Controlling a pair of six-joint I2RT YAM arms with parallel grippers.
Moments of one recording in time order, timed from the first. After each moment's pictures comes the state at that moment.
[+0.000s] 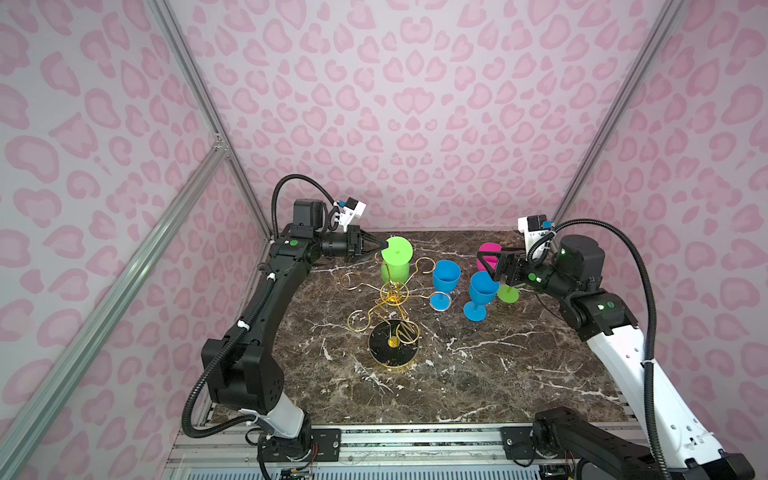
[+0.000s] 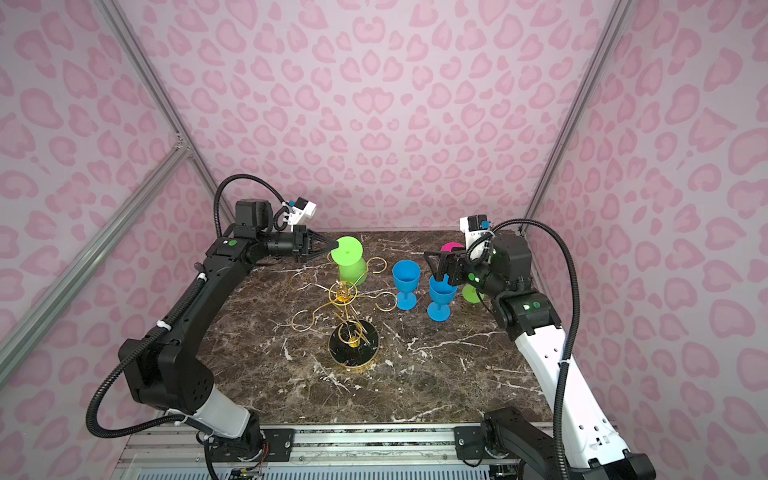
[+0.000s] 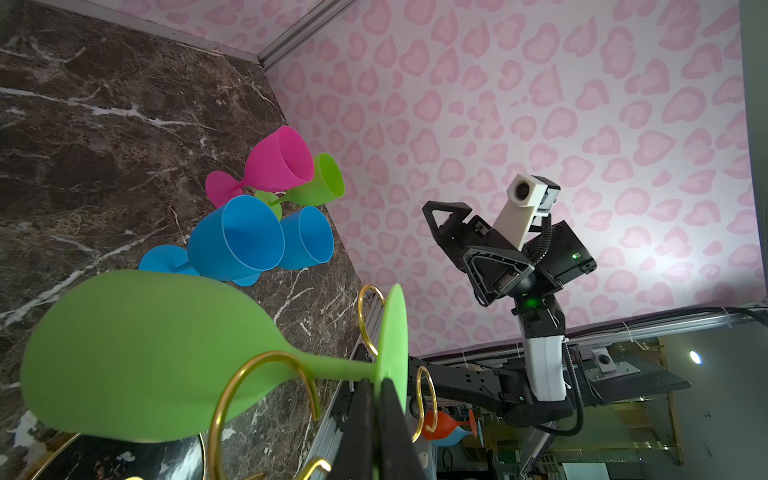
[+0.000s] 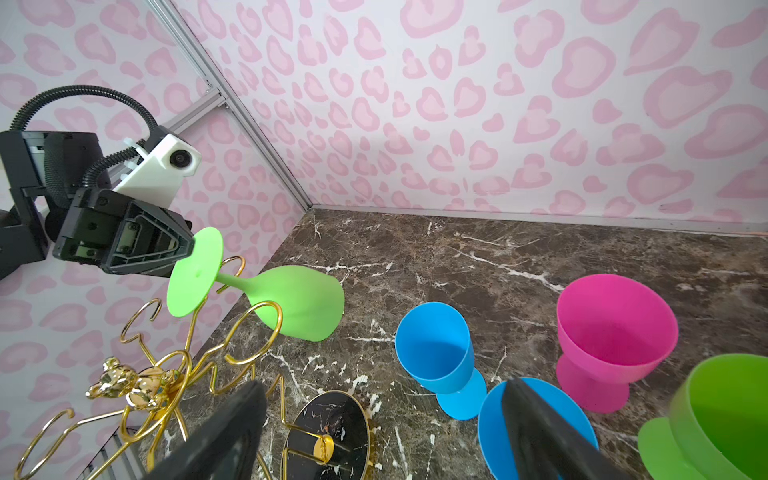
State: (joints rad) left arm -0.17 1.62 1.58 -0.54 1.20 -0.56; right arm 0.21 1.06 1.18 -0.44 -0.41 0.29
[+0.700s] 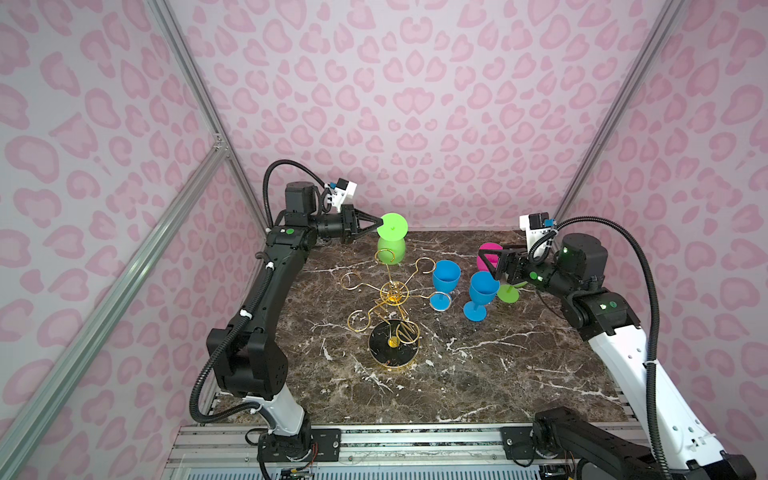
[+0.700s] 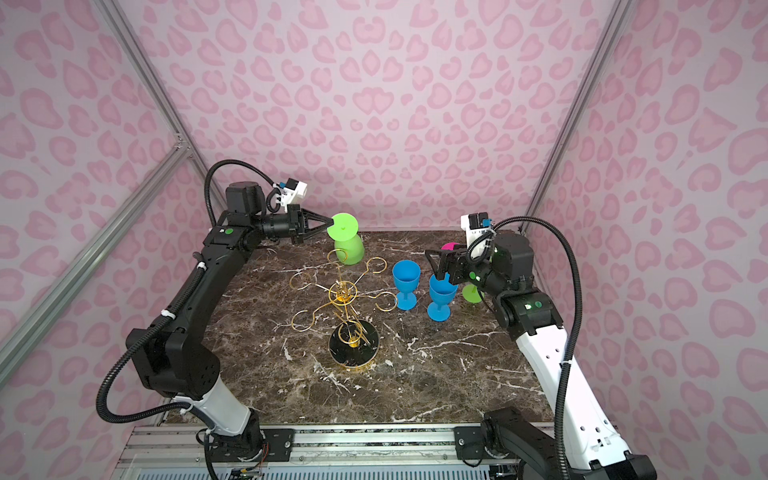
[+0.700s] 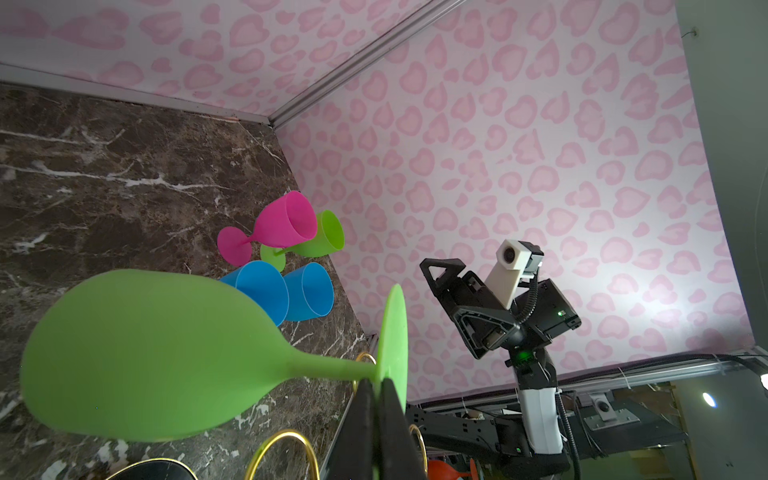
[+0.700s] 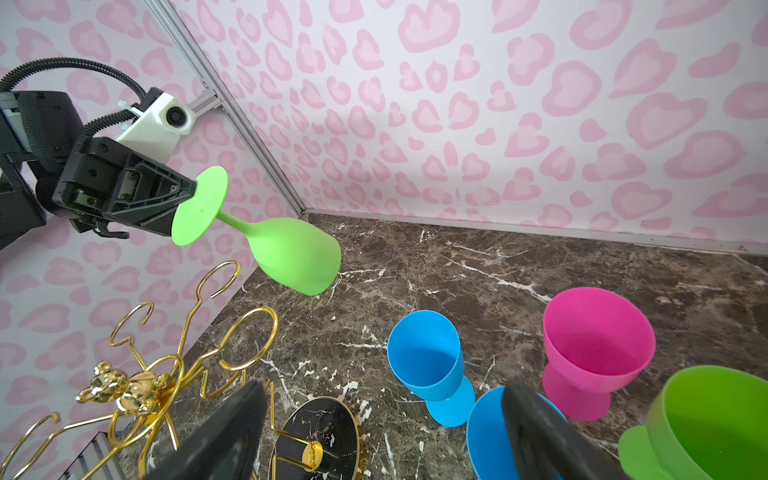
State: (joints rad) left arm -0.12 1.70 1.73 -0.40 1.17 -0.73; right arm 0.21 1.06 1.20 -0.44 -0.39 0.26
